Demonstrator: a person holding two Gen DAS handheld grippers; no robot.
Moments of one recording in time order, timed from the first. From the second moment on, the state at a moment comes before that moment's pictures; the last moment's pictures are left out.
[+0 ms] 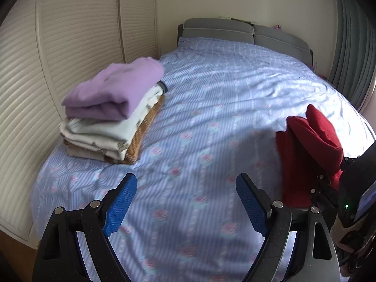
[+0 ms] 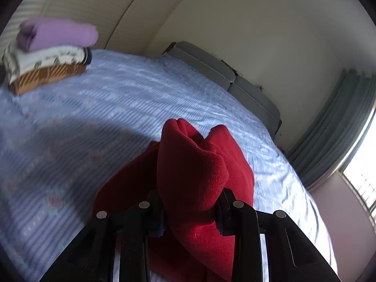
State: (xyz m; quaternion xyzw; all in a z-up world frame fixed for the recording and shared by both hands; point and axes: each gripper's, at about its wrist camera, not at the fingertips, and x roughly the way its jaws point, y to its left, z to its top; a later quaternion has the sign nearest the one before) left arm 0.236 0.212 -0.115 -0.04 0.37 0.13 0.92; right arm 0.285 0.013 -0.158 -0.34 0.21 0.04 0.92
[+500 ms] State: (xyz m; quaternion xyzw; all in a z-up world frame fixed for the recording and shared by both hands) left arm 0.228 0.232 -0.169 -0.06 0.42 0.12 0.90; right arm 0.260 0.057 -0.229 -0.55 0.20 0.03 0.81
